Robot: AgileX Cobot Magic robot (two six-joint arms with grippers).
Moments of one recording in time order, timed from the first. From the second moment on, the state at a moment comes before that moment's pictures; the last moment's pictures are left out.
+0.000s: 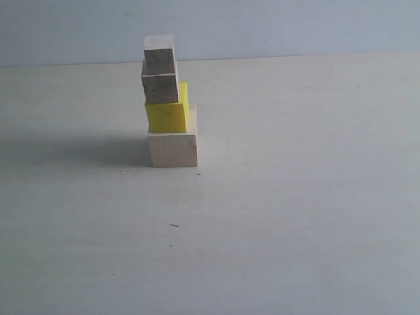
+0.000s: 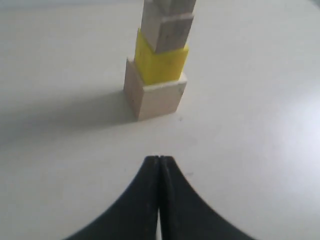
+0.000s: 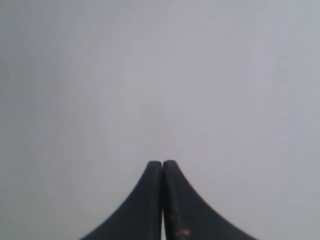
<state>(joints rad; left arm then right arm) -0.62 0.55 -0.50 0.07 0.54 -0.30 0.20 0.86 -1.02 -1.75 -0.04 1.76</state>
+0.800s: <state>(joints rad) -0.62 0.39 -0.68 0.75 0.54 -0.61 0.20 0.29 -0.80 -1.70 0.08 1.66</state>
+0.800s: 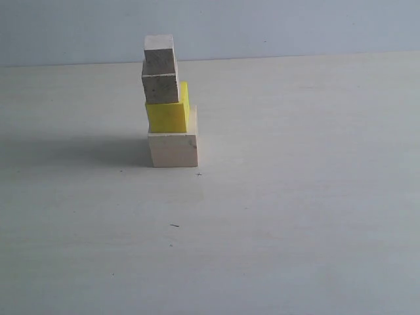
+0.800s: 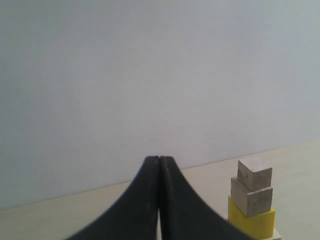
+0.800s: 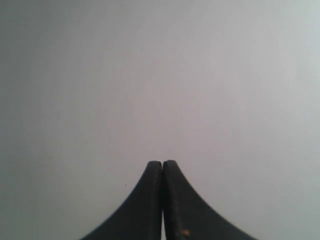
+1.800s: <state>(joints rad) 0.04 0.18 -0.52 0.24 0.54 -0.61 0.20 0.29 -0.80 -1.70 0.08 1.66</state>
